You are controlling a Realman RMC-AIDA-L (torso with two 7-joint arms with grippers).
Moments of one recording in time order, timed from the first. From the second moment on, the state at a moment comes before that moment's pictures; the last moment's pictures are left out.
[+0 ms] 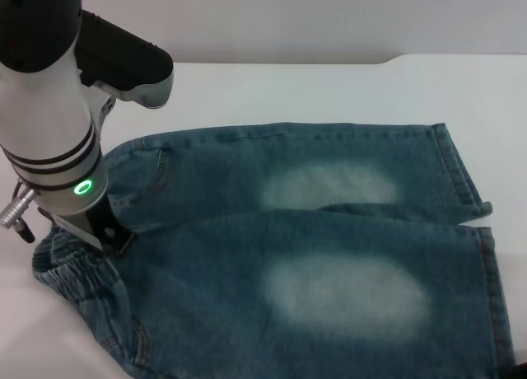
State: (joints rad) left arm -0.69 -2.06 -1.41 -1.47 2.89 -1.82 -0.08; right arm 0.09 2.07 2.04 1.40 -2.38 1.75 -0.47
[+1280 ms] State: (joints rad) left arm -0.66 -2.05 -1.42 -1.52 2.89 -1.78 -0.08; right arm 0.10 2.07 2.11 1.55 -2.26 1.73 -0.53
